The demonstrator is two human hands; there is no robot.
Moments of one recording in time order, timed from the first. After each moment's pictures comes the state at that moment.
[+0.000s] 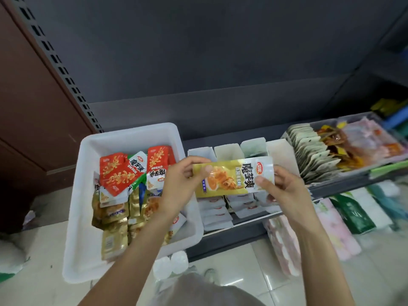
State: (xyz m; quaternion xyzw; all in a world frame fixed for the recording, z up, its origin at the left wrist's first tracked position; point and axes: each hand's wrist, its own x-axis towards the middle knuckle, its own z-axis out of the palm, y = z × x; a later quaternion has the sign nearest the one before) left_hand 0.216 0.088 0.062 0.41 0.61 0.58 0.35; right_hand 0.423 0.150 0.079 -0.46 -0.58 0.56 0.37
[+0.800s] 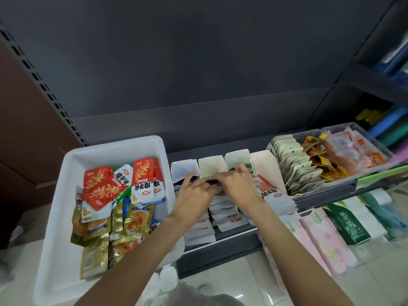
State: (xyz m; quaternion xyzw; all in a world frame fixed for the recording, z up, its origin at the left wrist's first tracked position) left_hand 0.252 0.140 -0.004 0.76 0.64 0.14 -0.08; right_hand 0.384 0.230 0.010 -0.33 -0.94 -0.06 0.08
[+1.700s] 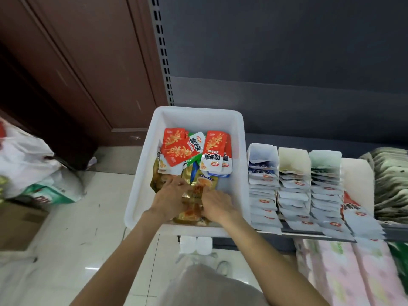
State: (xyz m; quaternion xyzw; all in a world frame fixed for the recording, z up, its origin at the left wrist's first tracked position) left_hand 0.113 -0.015 -0.049 0.48 0.85 0.06 0.21; right_hand 0.226 0.082 -0.036 -0.28 -0.92 0.19 -0.20
